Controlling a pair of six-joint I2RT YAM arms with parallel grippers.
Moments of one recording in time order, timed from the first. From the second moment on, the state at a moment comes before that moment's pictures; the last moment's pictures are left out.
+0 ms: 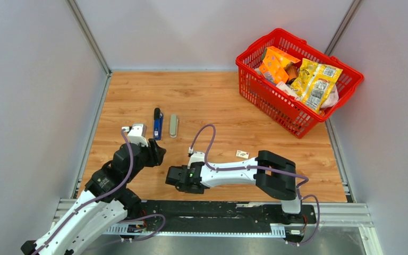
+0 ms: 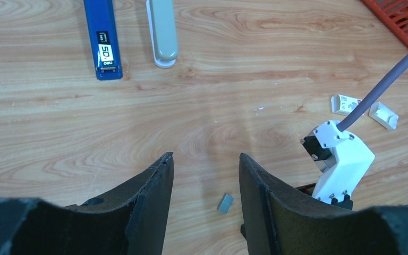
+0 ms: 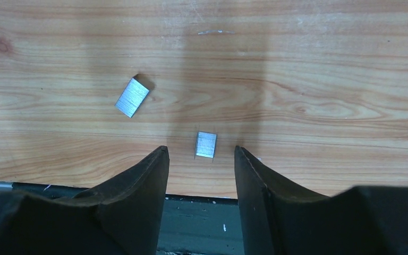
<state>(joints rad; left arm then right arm) -0.66 0.45 0.59 -0.61 -0.26 -0.50 1.39 1.94 1.34 -0.75 0.36 1.44</state>
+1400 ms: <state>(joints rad) -0.66 0.42 0.59 -0.62 -0.25 -0.49 1.40 2.05 1.49 -0.89 0.37 1.43</state>
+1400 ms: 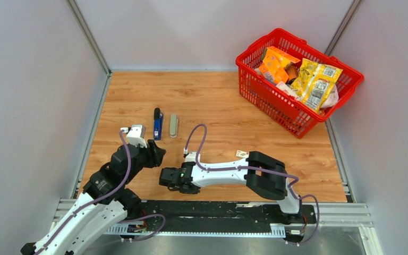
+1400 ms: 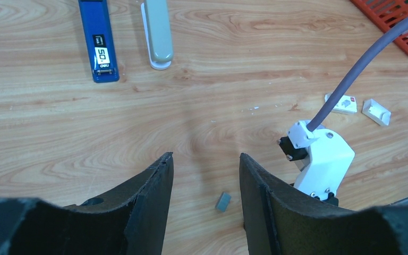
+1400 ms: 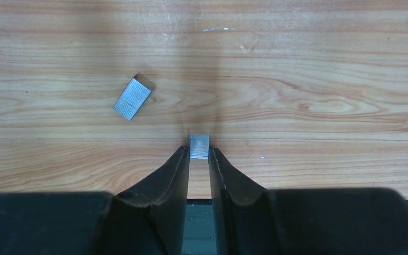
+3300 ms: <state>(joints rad) -0.66 0.49 0.60 -0.62 -0.25 -0.48 1.02 1.41 0.96 -1.00 0.61 1.38</state>
